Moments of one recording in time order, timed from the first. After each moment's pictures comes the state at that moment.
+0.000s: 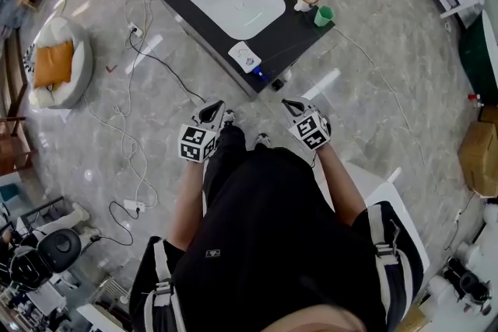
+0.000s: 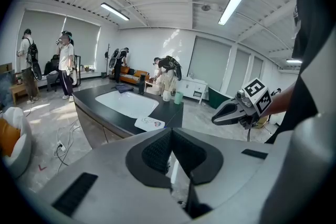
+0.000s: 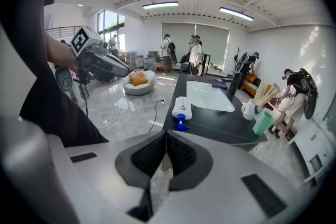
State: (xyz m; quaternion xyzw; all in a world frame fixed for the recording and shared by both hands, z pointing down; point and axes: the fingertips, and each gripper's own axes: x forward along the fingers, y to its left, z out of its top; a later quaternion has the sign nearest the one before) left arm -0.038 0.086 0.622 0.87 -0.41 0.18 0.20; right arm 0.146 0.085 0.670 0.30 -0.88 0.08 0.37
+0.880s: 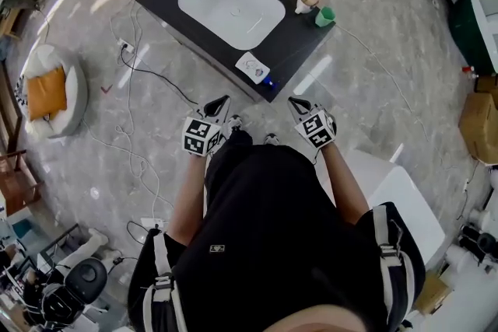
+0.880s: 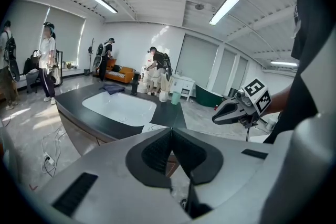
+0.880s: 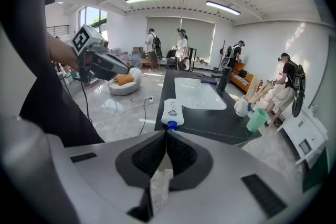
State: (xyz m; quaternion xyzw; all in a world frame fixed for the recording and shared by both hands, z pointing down) left arm -0.071 0.005 0.629 0.90 -0.32 0.19 0.21; right arm 0.116 0.040 0.671 0.37 -0.84 0.12 0.38
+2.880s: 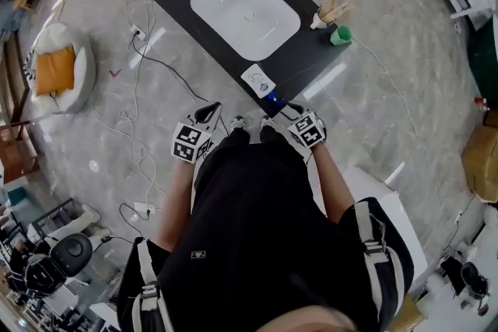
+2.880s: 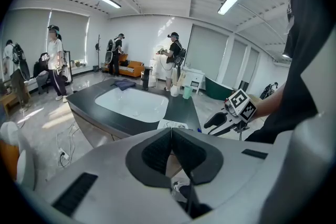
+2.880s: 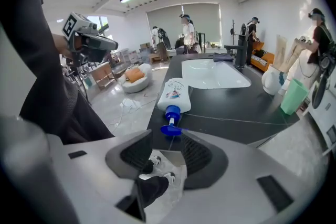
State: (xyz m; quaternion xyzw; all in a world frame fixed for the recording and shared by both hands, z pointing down) left arm -0.088 -0.018 0.632 0.88 -0.36 0.24 0.22; right arm 0.113 0.003 0.758 0.29 -0.85 0.21 0.39
